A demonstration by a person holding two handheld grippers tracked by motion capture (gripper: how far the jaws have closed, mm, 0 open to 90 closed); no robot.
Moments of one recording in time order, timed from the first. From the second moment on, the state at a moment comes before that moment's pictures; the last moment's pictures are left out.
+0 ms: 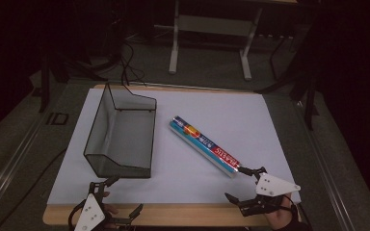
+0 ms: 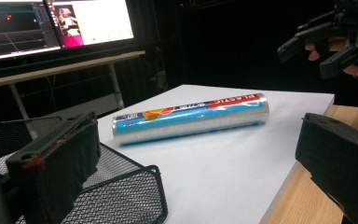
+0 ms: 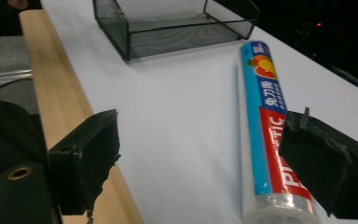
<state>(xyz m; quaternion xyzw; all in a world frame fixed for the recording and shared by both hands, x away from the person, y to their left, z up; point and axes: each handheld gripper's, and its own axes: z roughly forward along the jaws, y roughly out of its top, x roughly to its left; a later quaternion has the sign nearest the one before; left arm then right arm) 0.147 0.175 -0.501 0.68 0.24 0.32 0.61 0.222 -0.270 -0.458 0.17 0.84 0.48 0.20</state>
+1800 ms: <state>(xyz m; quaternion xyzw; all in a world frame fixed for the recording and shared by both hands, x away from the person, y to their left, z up) 0.148 0.174 -0.501 0.69 0.22 0.31 0.62 0.339 -0.206 -0.386 0.19 0.85 0.45 0.20</state>
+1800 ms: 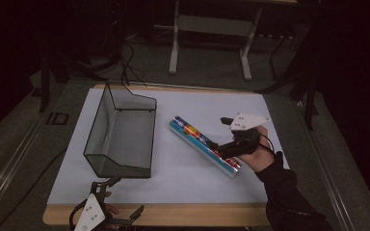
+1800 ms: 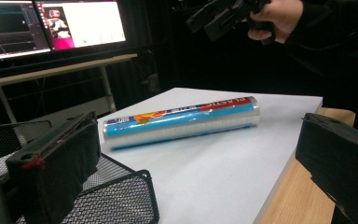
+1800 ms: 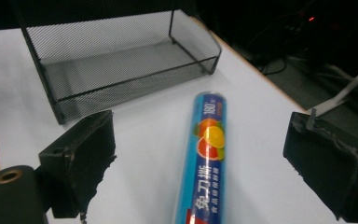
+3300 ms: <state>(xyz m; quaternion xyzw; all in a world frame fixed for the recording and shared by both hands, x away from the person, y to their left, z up) 0.150 0.171 -0.503 0.70 0.22 0.30 0.61 0.424 -0.163 -0.474 0.26 0.92 0.27 0.08</state>
